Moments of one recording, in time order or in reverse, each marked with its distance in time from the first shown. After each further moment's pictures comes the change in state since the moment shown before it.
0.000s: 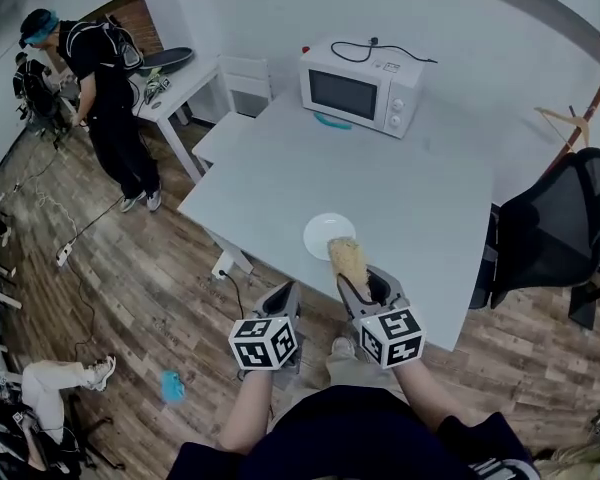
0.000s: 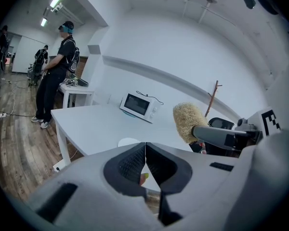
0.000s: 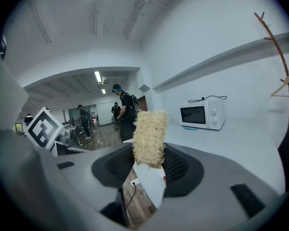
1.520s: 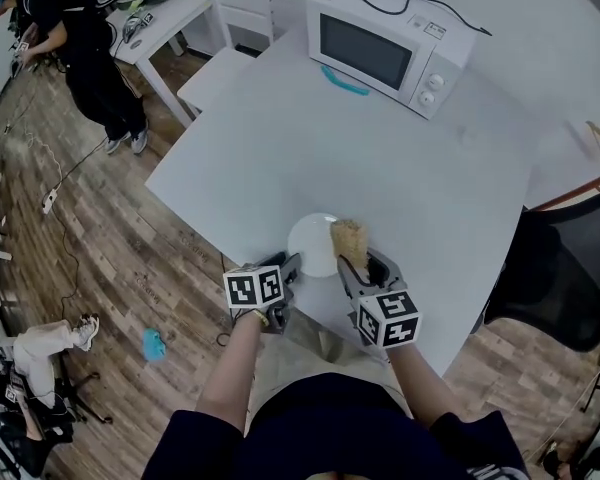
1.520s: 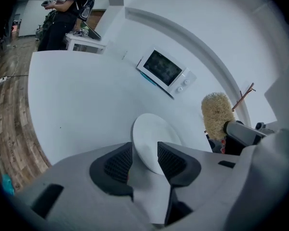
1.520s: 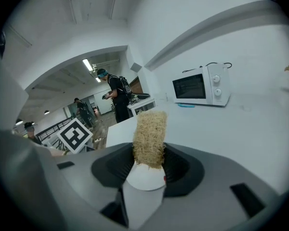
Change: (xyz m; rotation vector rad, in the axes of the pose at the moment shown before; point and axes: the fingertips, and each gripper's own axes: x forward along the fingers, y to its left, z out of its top) left arm 0.187 0.094 -0.068 -0.273 0.354 0.031; right arm 0.127 -0.112 -0.055 0.088 0.240 0.037
